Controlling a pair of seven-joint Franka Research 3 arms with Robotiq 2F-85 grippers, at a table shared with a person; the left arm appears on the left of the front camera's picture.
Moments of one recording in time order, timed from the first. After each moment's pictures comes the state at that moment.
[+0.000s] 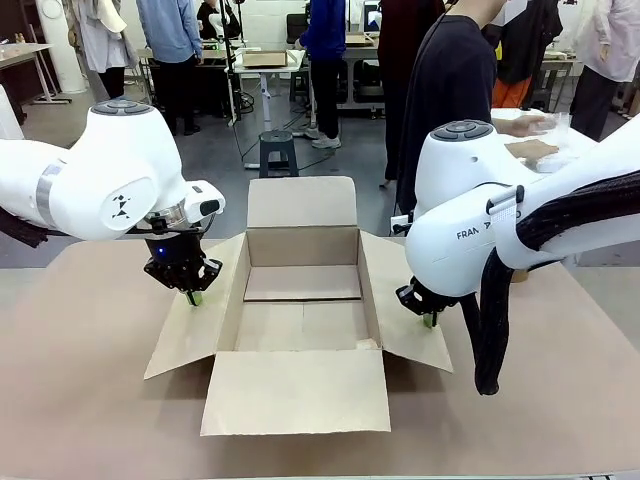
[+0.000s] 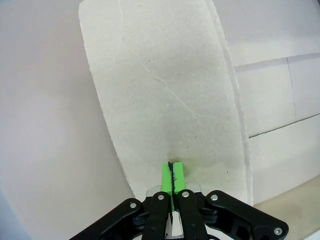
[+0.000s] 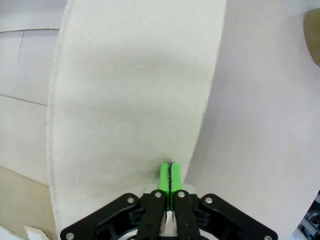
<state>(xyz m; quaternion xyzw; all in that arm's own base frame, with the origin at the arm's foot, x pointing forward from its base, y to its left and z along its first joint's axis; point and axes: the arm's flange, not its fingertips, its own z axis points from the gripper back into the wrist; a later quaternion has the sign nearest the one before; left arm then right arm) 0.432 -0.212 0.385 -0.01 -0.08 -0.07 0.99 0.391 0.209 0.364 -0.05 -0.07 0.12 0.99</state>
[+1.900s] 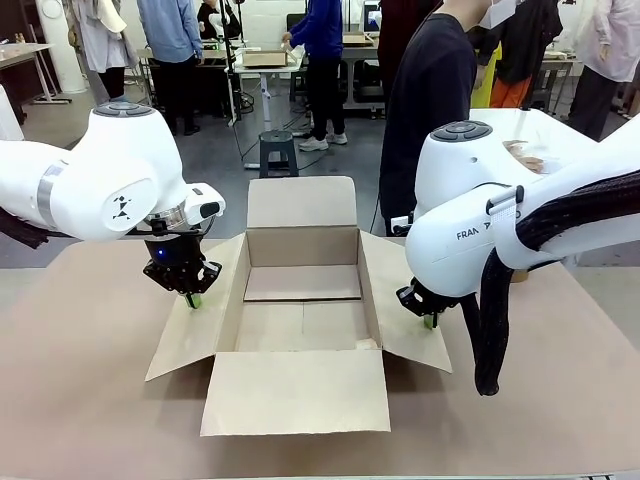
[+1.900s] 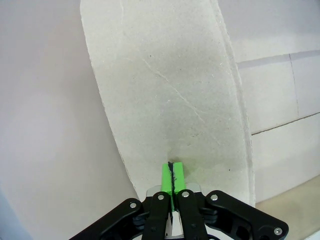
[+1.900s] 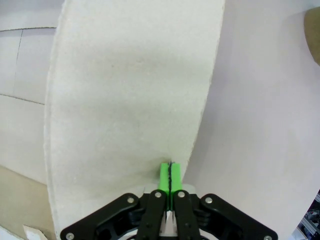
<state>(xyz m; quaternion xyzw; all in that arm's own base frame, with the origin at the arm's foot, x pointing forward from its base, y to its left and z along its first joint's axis) 0.432 -0.212 0.382 0.00 -0.08 -0.07 0.99 0.391 0.209 0.363 -0.05 -0.07 0.12 0.99</state>
